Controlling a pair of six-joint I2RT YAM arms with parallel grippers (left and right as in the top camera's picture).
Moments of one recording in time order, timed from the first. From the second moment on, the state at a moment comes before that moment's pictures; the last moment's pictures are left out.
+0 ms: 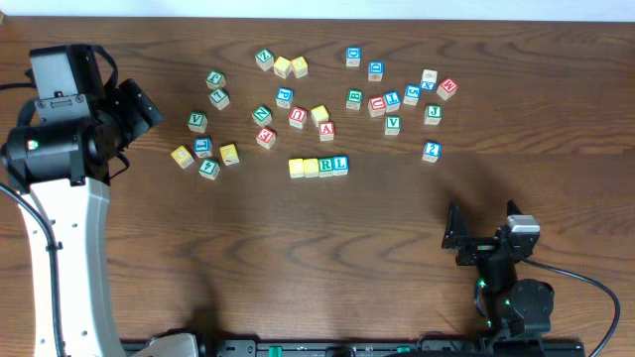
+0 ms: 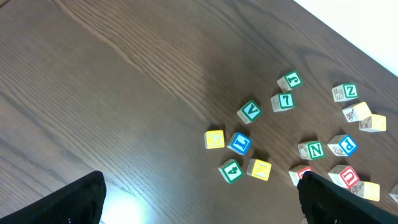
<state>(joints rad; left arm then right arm) 0.16 1.38 1.56 -1.10 -0.18 -0.45 0.06 0.02 0.01 -0.07 0.00 0.15</state>
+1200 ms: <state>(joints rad) 0.04 0.03 0.03 -0.11 -0.12 0.04 0.06 0.02 0.01 -0.07 0.00 0.15</state>
